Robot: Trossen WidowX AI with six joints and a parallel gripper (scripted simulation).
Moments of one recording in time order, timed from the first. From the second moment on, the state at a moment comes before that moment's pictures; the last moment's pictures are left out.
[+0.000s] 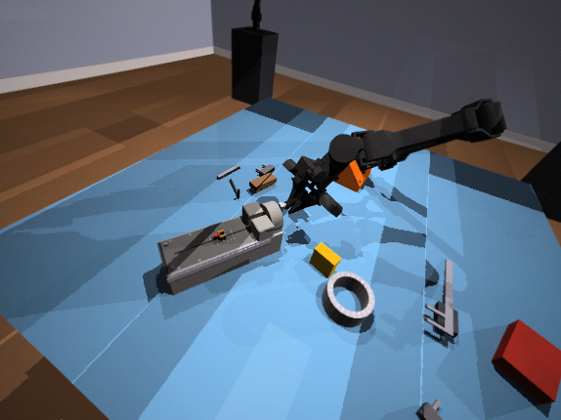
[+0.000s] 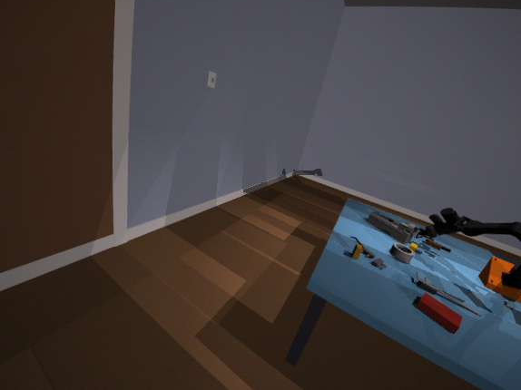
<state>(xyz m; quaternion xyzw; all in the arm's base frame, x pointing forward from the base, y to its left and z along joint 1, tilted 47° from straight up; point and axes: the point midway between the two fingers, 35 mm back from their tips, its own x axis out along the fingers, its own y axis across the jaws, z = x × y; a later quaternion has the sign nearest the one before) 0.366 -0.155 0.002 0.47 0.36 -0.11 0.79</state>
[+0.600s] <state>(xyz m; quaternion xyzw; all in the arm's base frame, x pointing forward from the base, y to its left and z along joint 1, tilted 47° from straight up) 0.364 -0.157 -0.001 0.47 0.36 -0.11 0.80</state>
